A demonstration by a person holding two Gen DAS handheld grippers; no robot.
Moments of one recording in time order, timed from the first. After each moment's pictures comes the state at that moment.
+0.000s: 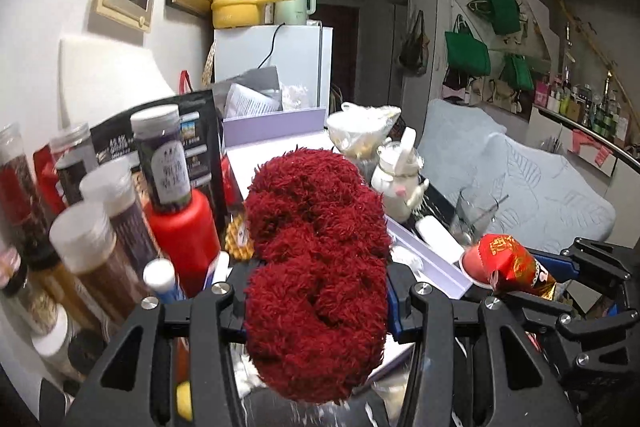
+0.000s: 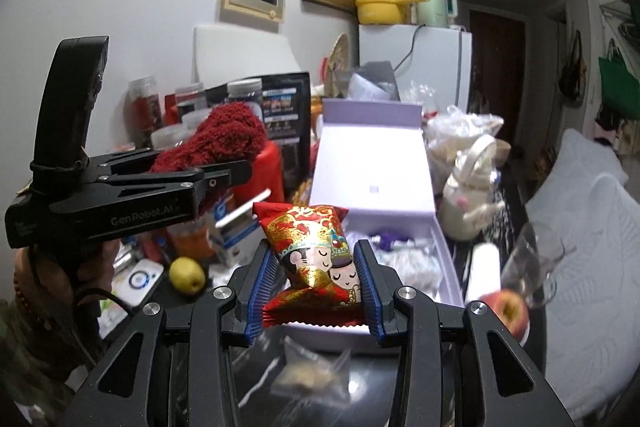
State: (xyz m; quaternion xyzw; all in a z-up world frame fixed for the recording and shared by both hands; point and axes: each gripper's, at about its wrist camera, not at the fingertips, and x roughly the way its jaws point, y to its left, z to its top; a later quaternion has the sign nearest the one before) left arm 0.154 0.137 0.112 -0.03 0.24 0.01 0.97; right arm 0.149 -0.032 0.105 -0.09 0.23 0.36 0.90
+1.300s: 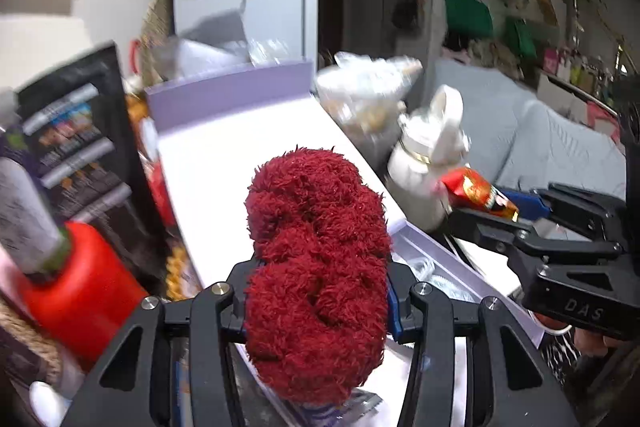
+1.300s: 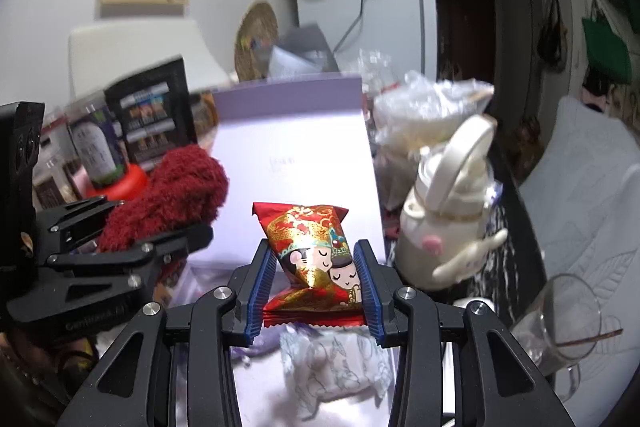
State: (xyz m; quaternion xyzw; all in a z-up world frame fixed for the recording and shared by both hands) left arm 0.327 0.131 0.044 -0.01 0.31 -0.02 0.95; right arm 0.354 -0.009 0.056 -0.06 0.29 0.30 0.91
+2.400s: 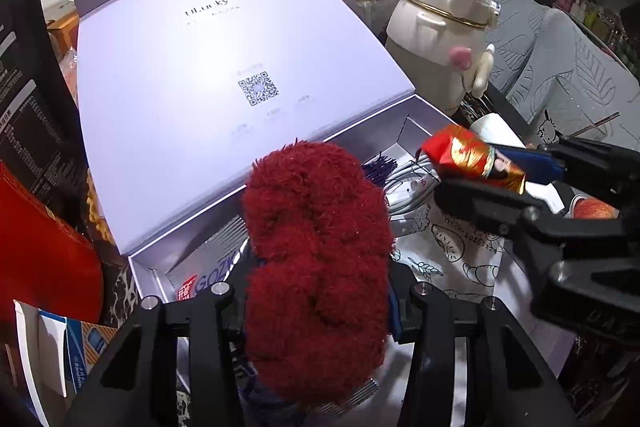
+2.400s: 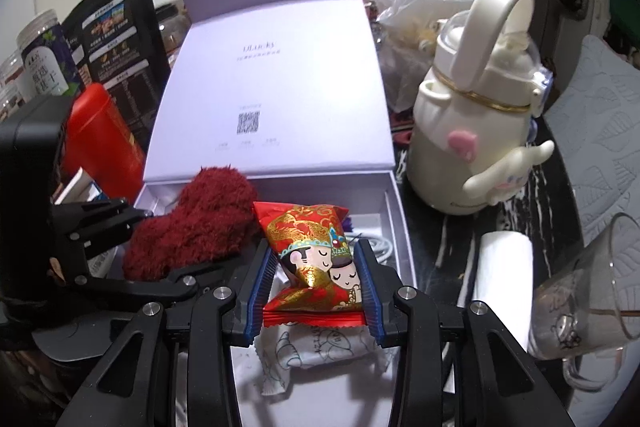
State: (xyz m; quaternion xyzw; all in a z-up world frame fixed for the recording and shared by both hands) left arm 0.368 0.112 -0.042 -0.01 0.47 -0.03 0.88; right arm 0.387 0.001 -0.011 -0.09 0.42 0.30 0.85
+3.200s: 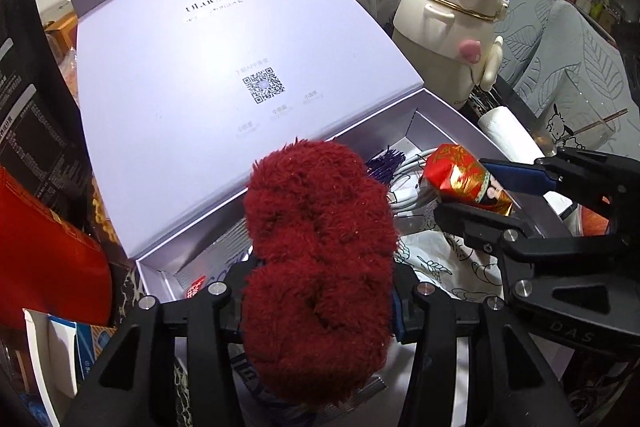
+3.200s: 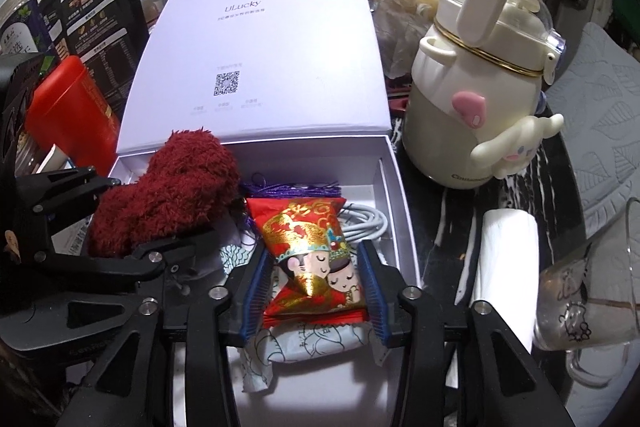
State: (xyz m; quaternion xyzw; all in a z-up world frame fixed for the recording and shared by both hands) left arm 0.379 0.109 -0.042 0.00 0.49 -0.03 0.87; right arm 0.398 0.007 -0.031 -0.11 0.45 0.28 0.84
